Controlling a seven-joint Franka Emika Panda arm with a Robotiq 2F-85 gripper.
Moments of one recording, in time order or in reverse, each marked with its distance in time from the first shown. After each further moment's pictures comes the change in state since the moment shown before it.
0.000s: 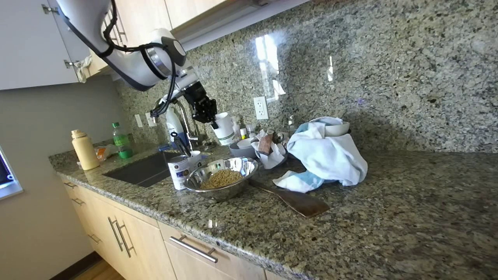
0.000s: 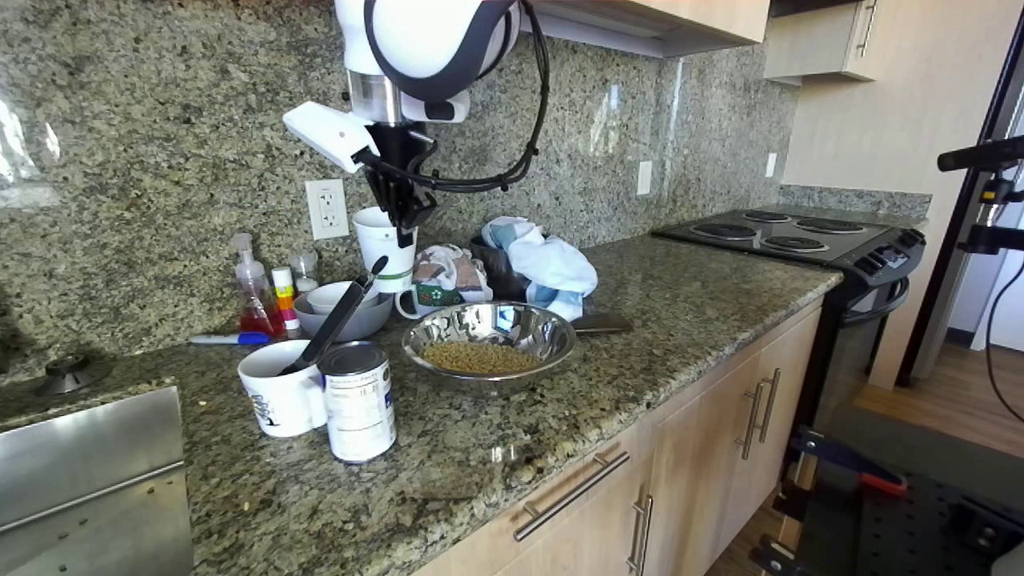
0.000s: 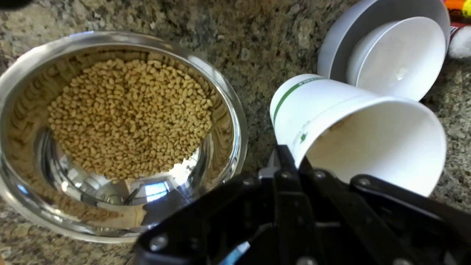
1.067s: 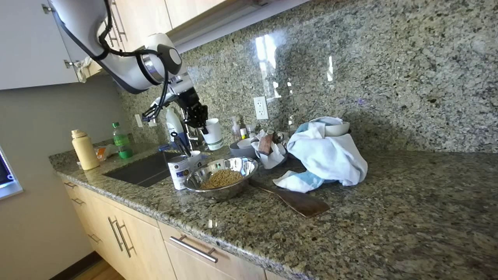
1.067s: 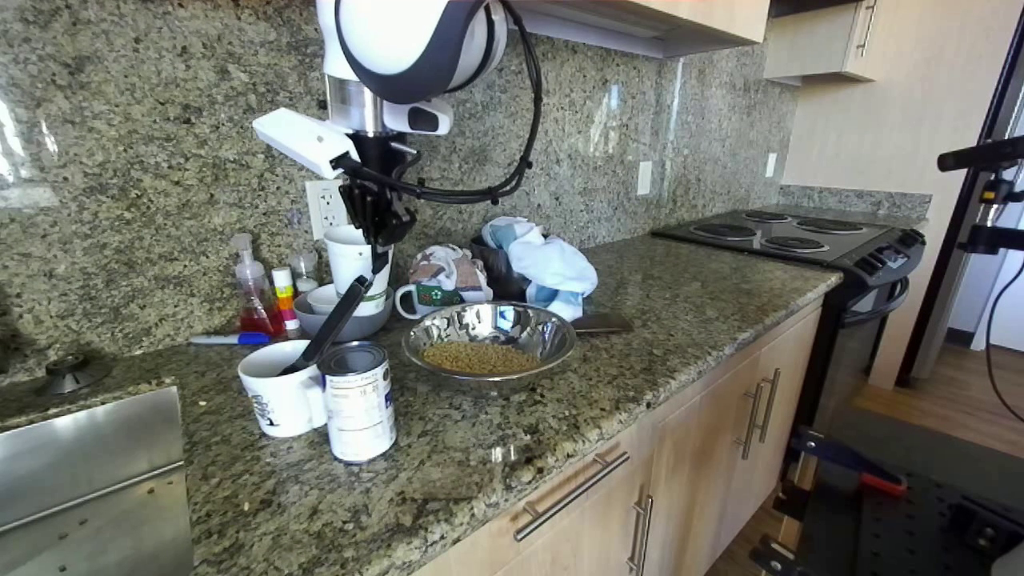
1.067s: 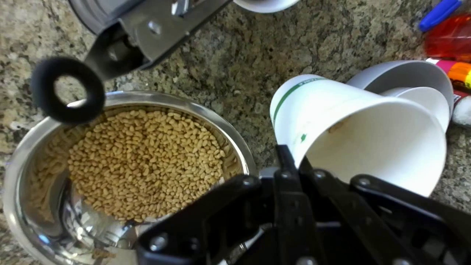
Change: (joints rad) arm 0.040 0.026 0.001 0.001 0.125 0.032 -0.113
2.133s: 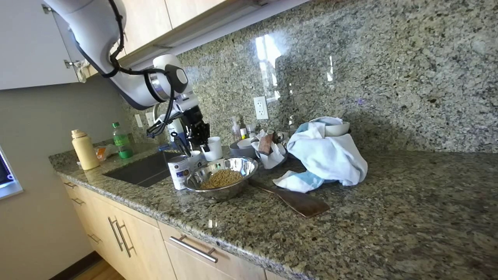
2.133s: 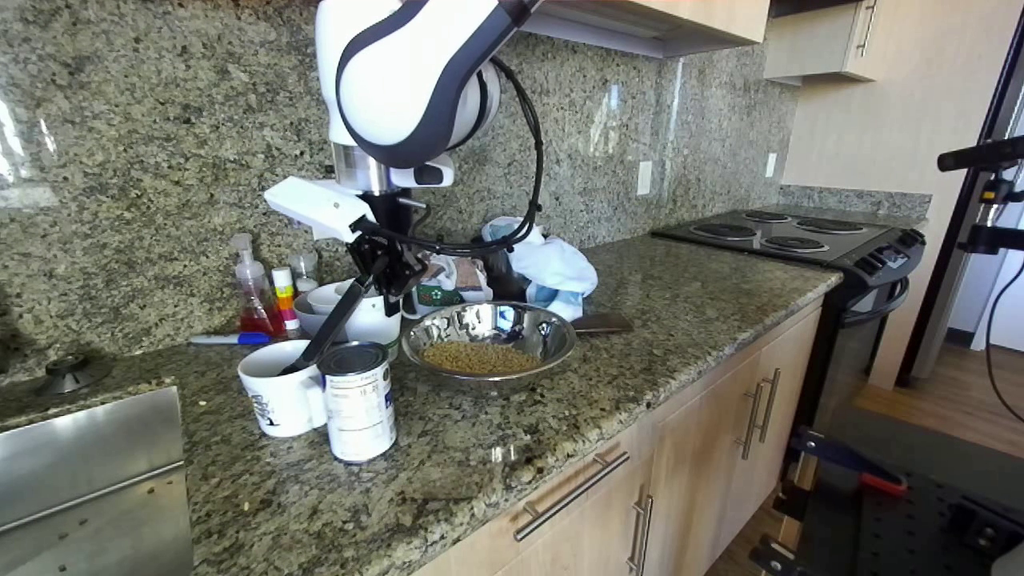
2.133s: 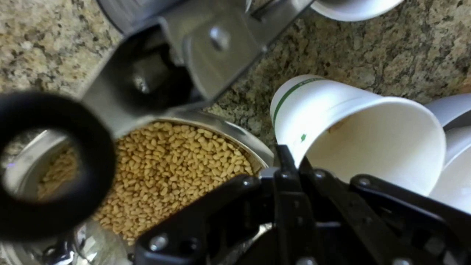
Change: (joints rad) arm 0.002 0.095 -0.001 0.002 0.022 -0.001 -0.086
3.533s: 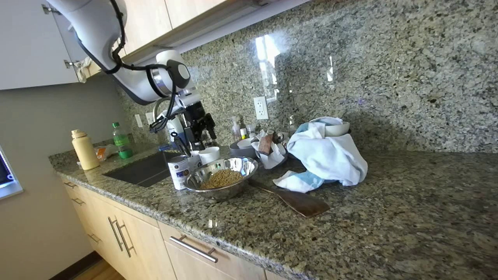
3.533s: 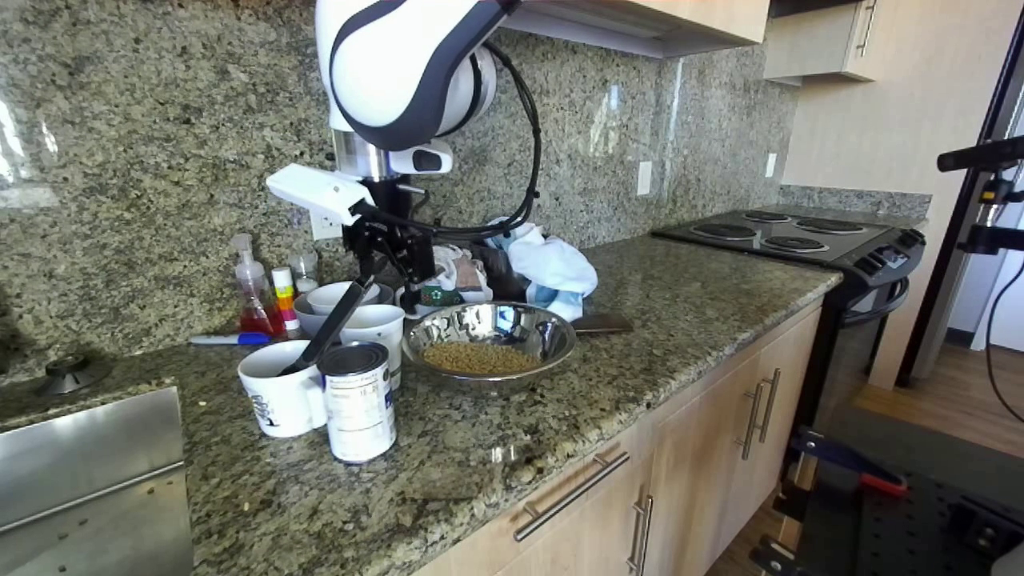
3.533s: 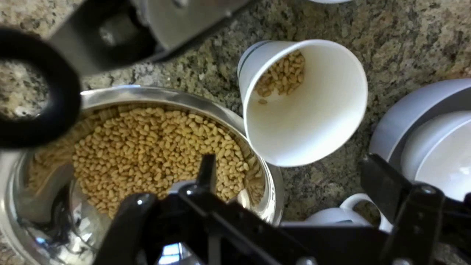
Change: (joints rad) arm 0.013 -0.001 -0.029 0.042 0.030 -0.043 -0.031
